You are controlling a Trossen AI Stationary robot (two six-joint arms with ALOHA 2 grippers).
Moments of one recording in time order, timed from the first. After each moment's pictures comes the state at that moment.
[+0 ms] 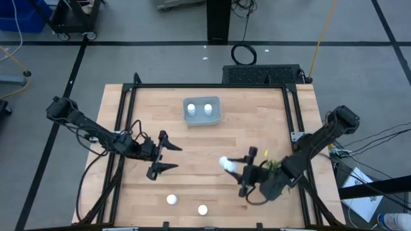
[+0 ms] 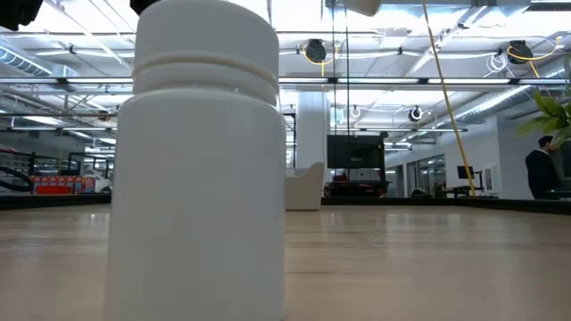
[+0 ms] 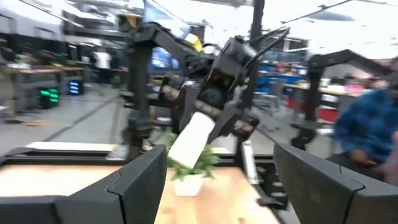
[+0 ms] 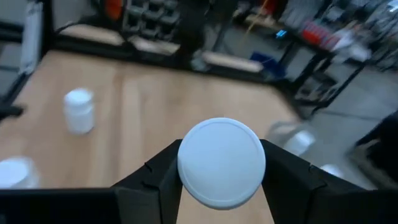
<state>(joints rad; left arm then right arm) -0.46 1.08 0.42 0.84 -0.27 -0.05 0.69 1.47 1.04 -0.11 0.97 0.17</state>
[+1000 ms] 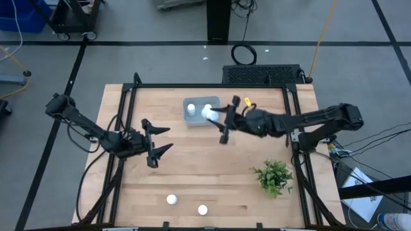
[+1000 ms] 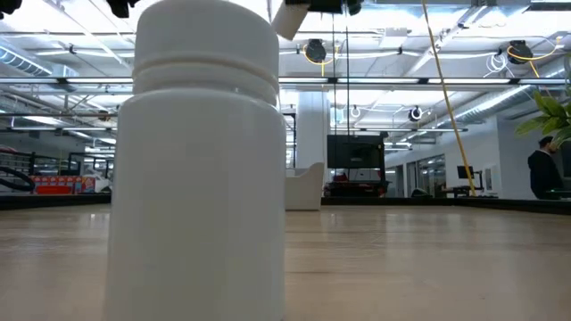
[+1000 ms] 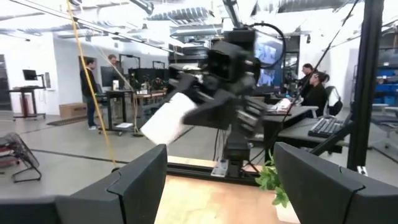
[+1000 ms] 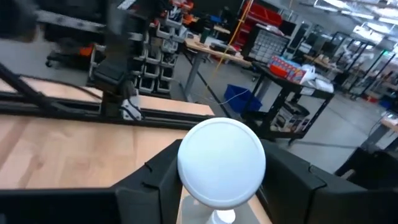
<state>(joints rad) -0.55 0.94 0.42 0.83 -0.76 0.19 0.07 1.39 1.05 0.20 0.43 -0.25</state>
